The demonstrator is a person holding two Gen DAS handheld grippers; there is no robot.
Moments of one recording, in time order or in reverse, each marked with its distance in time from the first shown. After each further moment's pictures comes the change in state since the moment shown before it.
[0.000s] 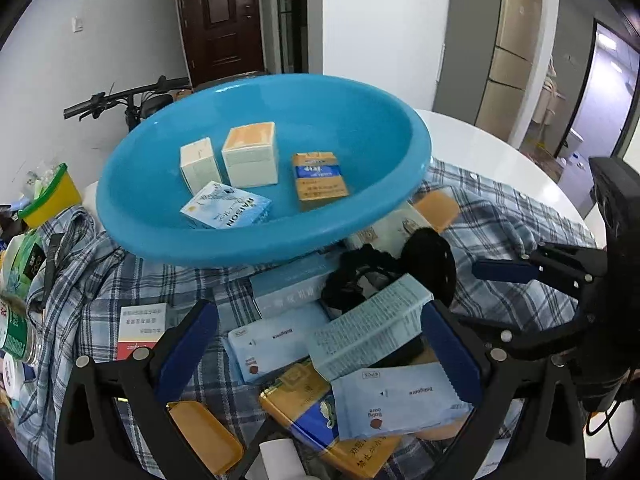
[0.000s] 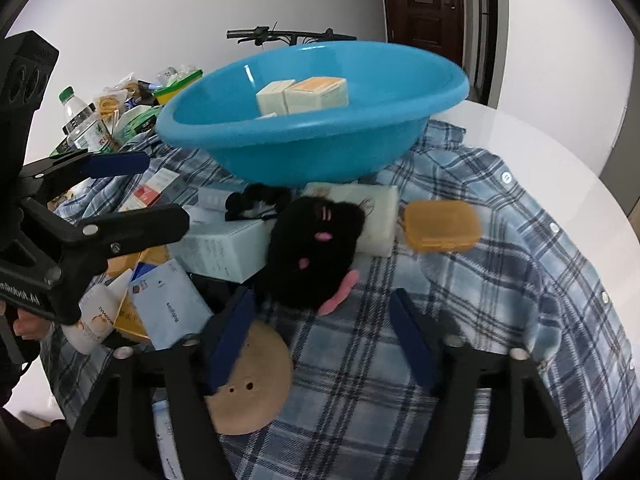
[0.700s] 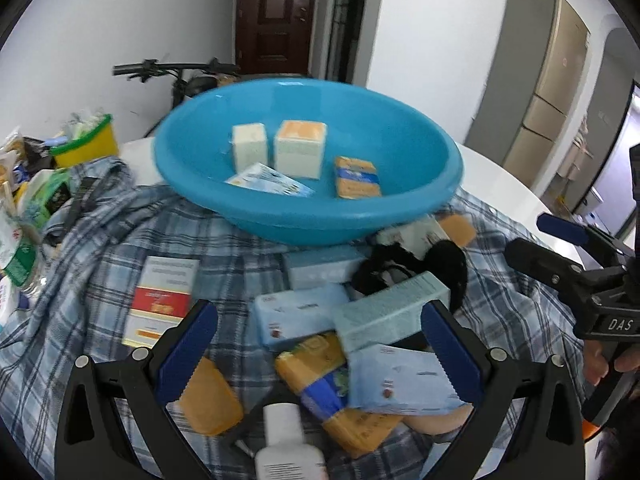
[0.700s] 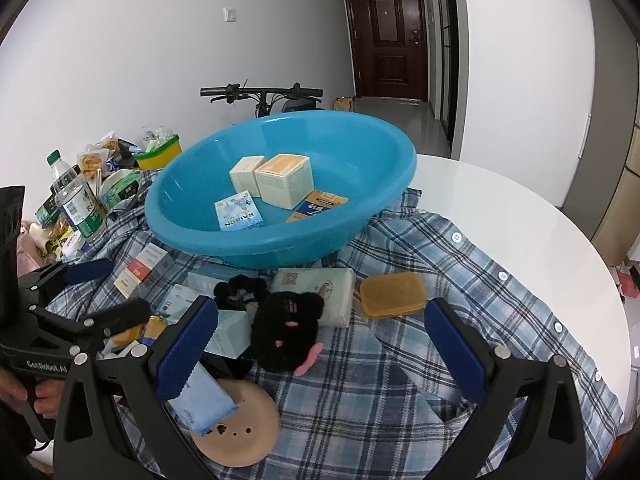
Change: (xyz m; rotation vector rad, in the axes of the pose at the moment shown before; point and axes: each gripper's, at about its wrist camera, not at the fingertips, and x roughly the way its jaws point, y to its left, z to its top) left arm -0.023 0.017 -0.022 -0.201 -0.047 0.036; right arm -0.048 -0.014 0.032 0.075 -0.175 -0.108
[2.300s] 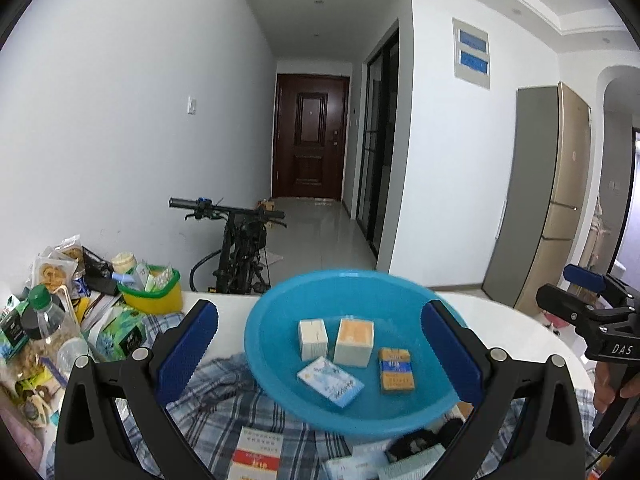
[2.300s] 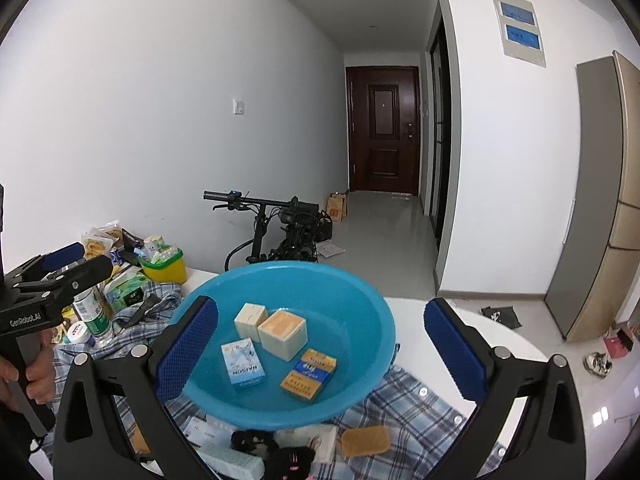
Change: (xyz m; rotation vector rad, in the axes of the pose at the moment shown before) left arm -0.122 0.041 0.096 -0.039 -0.481 0.126; right arm -0.075 0.022 0.108 -0.065 -0.338 -0.041
